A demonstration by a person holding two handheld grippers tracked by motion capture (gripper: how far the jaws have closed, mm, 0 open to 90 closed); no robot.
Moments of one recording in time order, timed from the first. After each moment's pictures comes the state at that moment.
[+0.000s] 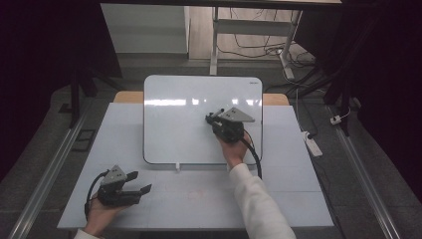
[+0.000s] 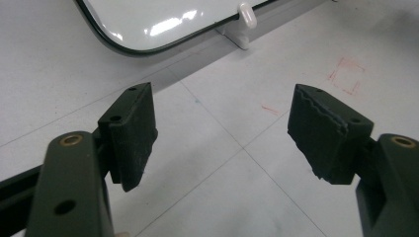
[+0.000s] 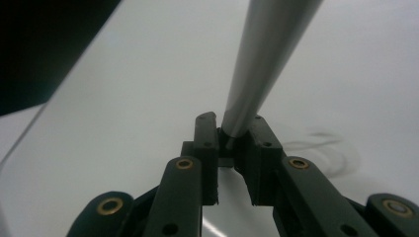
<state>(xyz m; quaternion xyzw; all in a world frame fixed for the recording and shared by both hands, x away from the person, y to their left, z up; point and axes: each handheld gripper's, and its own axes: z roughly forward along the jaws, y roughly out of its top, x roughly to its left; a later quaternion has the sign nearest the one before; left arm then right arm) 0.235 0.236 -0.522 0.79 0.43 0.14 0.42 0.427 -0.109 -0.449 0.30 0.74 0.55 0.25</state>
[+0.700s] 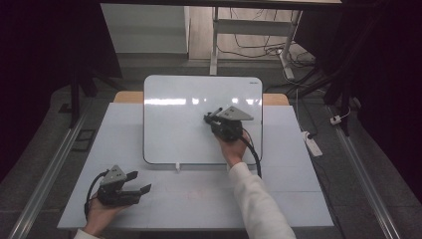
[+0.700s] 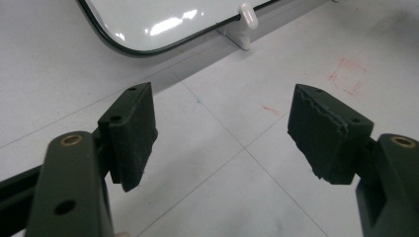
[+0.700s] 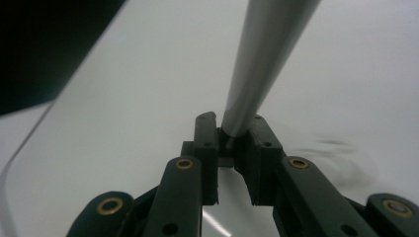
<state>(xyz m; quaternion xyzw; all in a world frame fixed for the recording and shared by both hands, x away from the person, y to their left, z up) 0.234 0.237 -0.521 0.79 0.43 0.14 0.42 0.430 -0.108 -0.447 0.29 0.74 0.55 0.25</state>
